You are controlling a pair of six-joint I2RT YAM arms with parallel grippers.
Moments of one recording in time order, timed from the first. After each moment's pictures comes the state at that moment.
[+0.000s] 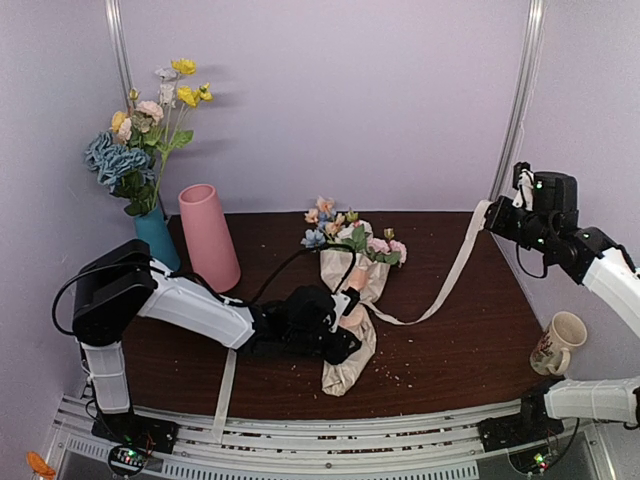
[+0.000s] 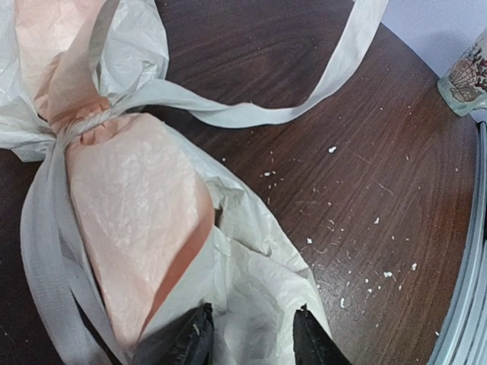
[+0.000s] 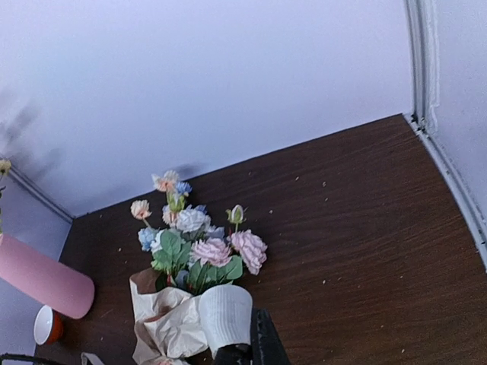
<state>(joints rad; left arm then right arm) -1.12 1.95 1.05 0.24 -0.02 -0.41 0.27 0.99 0.99 -0.35 0.12 0.47</state>
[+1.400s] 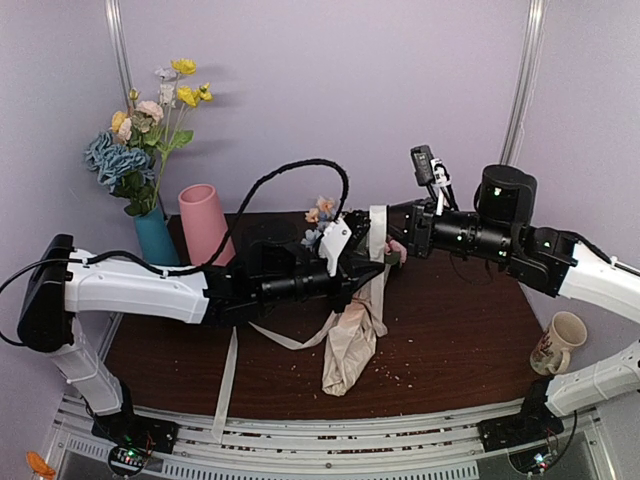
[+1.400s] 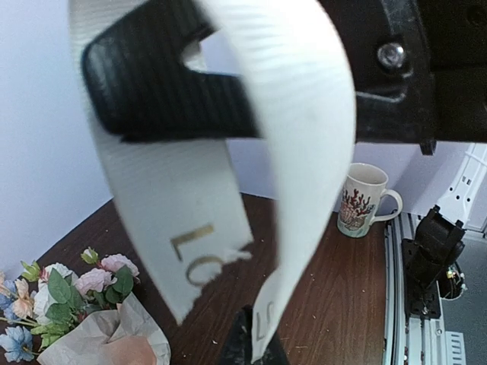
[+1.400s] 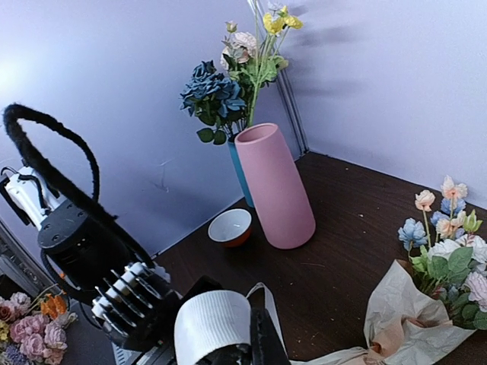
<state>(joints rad) -1.13 1.66 1.14 0.42 0.08 0.00 0.85 1.14 1.06 -0.02 -0.21 0.32</state>
